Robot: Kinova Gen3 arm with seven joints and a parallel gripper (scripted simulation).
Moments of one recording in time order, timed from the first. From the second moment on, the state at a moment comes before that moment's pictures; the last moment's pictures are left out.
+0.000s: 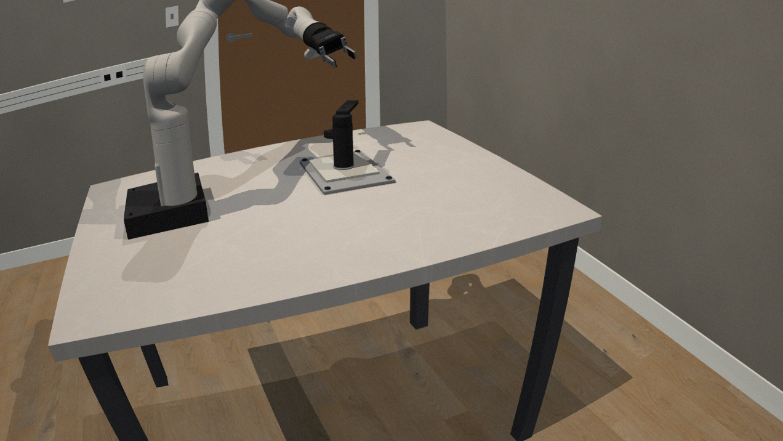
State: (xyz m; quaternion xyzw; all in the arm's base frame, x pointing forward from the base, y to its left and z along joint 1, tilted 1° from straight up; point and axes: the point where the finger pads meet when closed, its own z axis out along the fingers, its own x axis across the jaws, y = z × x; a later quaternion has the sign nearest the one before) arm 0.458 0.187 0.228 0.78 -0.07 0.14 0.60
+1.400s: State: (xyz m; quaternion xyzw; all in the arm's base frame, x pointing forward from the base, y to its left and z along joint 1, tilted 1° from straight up) arm 0.456 0.145 0.171 0.91 -0.12 0.02 0.40
